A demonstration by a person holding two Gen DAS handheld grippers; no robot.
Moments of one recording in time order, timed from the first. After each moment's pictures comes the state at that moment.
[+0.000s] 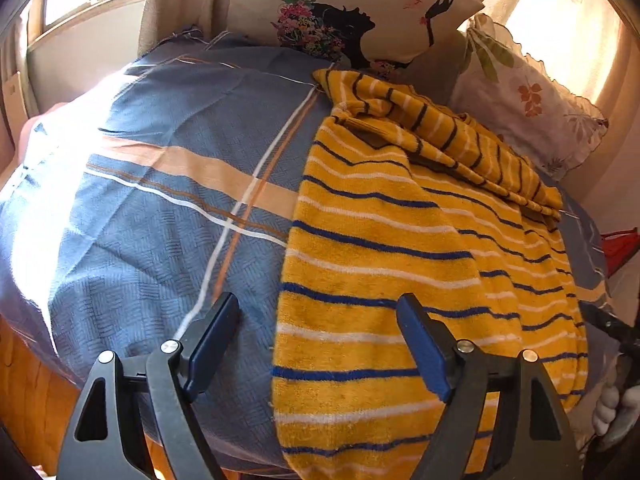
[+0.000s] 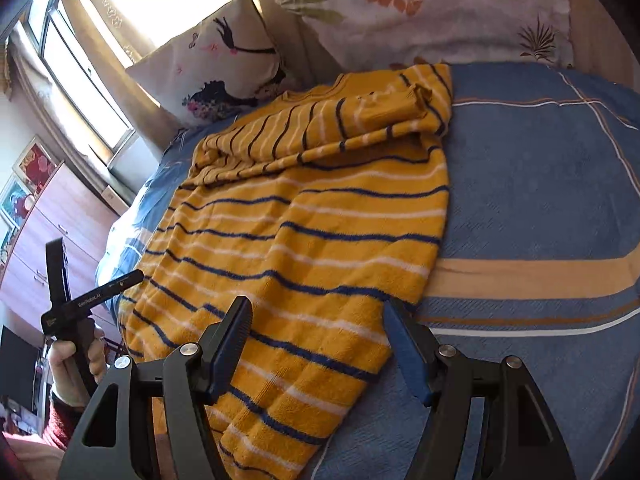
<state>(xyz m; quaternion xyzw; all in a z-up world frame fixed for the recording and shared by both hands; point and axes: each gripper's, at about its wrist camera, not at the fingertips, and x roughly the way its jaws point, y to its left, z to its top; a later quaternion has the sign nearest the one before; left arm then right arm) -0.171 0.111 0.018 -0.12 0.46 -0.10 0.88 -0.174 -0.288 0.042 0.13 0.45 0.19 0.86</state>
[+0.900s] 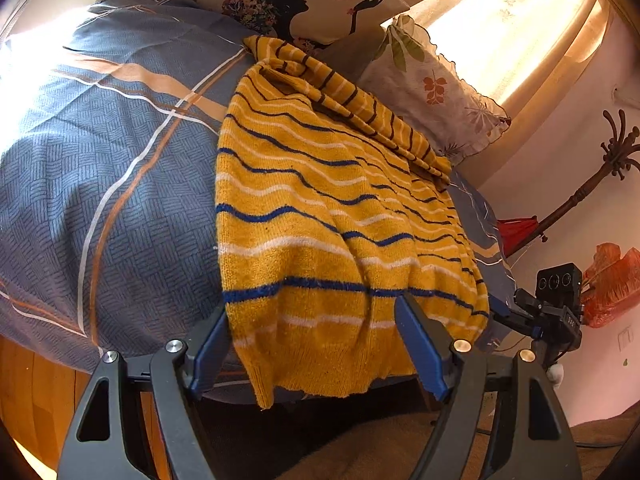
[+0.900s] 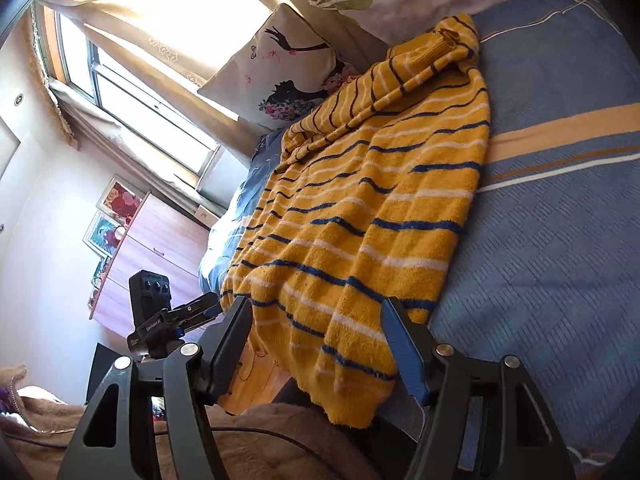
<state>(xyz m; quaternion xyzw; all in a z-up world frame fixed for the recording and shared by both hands) -0.244 0.119 0.003 -0.21 0.44 -0.25 0.83 -0.255 -0.304 0.018 0.28 0.41 0.31 0.81</state>
